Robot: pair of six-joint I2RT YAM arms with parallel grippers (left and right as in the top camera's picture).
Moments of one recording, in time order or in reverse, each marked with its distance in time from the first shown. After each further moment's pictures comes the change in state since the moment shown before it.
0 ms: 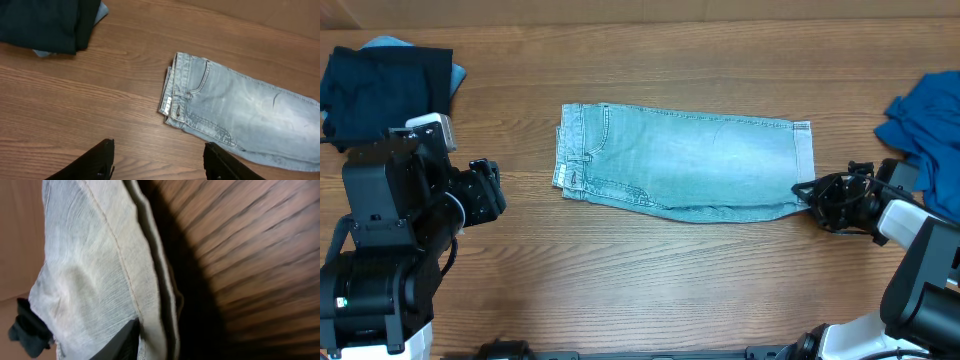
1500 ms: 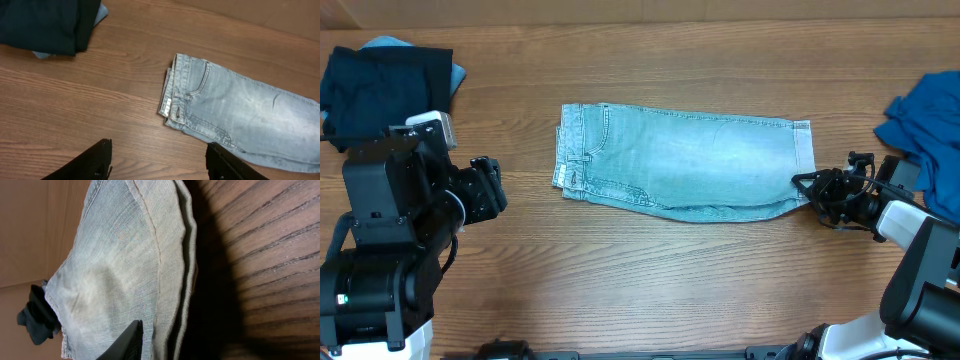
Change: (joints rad) left arm 0.000 0.006 0.000 0.009 0.000 0.000; right arm 0.003 0.000 -0.007 0.110 -0.069 -0.043
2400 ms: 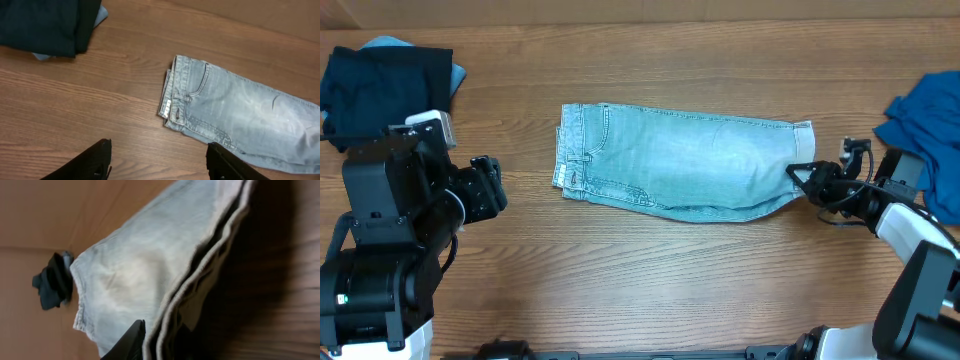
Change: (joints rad) left arm 0.000 0.000 0.000 0.007 0.000 0.000; right arm 0.042 -0.120 0.003 -0.024 -0.120 -0.140
